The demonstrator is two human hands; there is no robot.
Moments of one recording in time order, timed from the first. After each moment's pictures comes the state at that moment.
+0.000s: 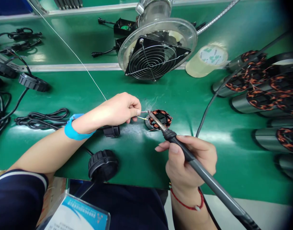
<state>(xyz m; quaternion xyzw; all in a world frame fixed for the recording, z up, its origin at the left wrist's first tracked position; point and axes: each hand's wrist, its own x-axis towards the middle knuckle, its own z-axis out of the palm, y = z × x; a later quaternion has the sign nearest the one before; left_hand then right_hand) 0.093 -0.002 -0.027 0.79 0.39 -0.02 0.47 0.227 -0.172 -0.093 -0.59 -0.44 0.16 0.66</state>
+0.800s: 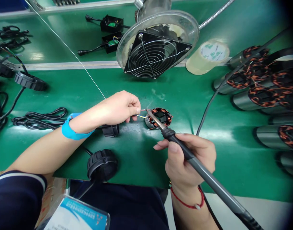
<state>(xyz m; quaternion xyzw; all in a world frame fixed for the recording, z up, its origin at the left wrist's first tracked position) 0.094 -0.001 -0.027 0.79 0.39 -0.03 0.48 0.225 -0.170 -0.091 -0.59 -0.45 0.16 0.65</state>
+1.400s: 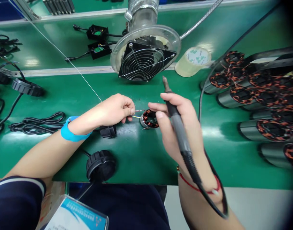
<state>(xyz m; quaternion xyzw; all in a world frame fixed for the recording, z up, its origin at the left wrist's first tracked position) 0.095 -0.002 -0.024 0.78 0.39 -0.02 0.49 0.245 -0.124 -0.060 -0.63 -0.54 0.20 0.51</state>
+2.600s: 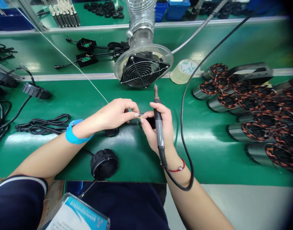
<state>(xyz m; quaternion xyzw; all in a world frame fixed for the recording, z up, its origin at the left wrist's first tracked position) 0.084 -0.007 -0.025 0.86 0.29 0.09 0.42 0.226 -0.113 -0.092 -0.57 -0.58 0.15 0.57</state>
